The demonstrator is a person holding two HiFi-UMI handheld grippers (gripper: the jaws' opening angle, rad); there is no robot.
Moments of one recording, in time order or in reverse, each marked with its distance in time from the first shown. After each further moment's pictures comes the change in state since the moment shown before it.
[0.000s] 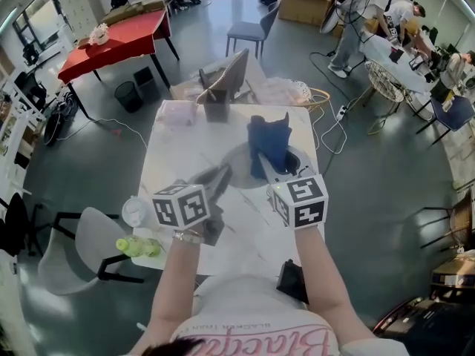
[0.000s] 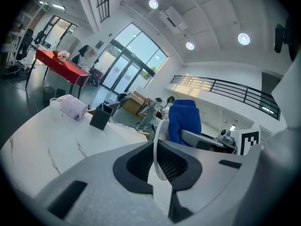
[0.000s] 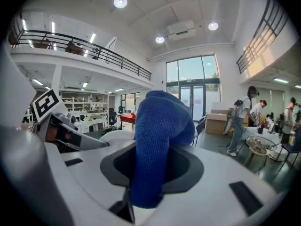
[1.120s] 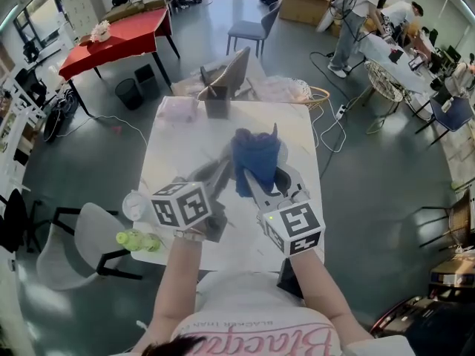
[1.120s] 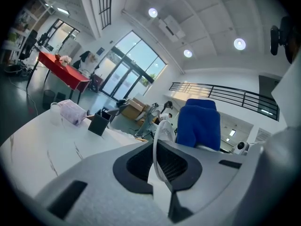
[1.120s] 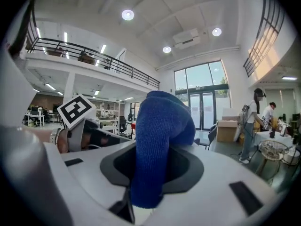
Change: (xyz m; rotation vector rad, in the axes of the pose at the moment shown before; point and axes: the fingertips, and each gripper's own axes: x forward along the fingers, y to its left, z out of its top) left arm -0.017 -0.017 0.013 0.001 -0.092 -0.008; right arm -0.044 0.069 0.017 -0.022 -0.113 0.114
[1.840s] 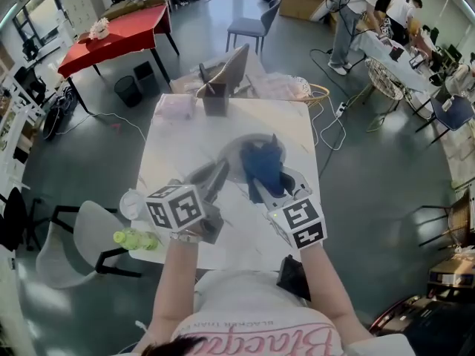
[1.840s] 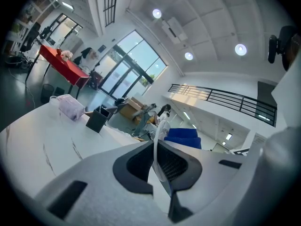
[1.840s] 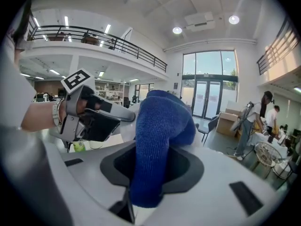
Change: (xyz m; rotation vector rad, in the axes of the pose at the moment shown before) left arm 0.000 0.002 -0.007 -0.042 -0.006 -0.035; right arm -0.005 -0.022 -0.061 -0.096 0.232 0.044
